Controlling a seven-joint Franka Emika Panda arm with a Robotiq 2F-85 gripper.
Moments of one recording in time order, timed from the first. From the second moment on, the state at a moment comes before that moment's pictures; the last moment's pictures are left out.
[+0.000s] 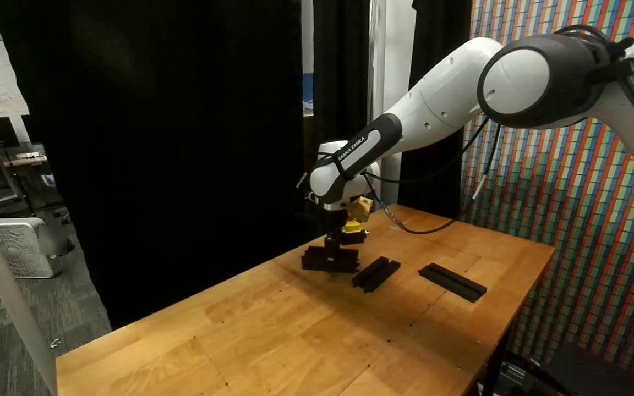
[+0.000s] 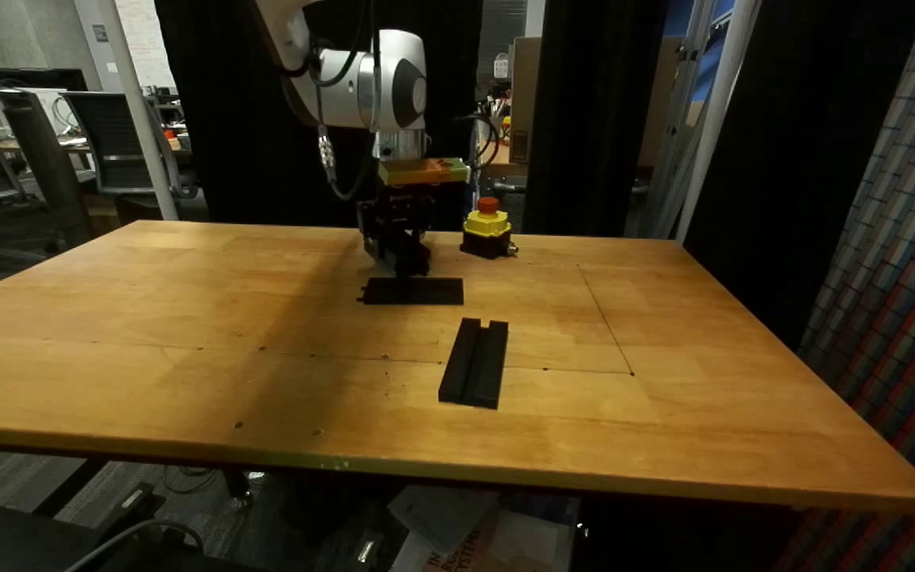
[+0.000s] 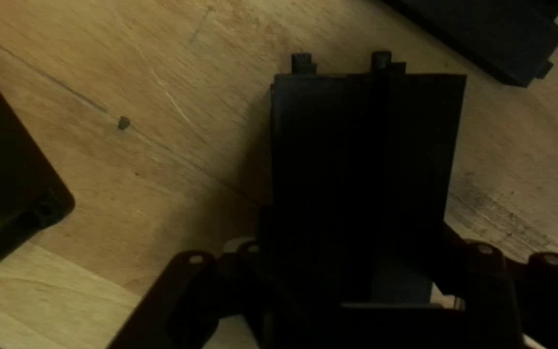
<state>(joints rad) -0.05 0.70 0.13 -1.57 -0.07 2.25 -0.67</state>
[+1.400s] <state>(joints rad) -0.05 0.46 0.13 -1.76 -0.10 2.20 -0.68</state>
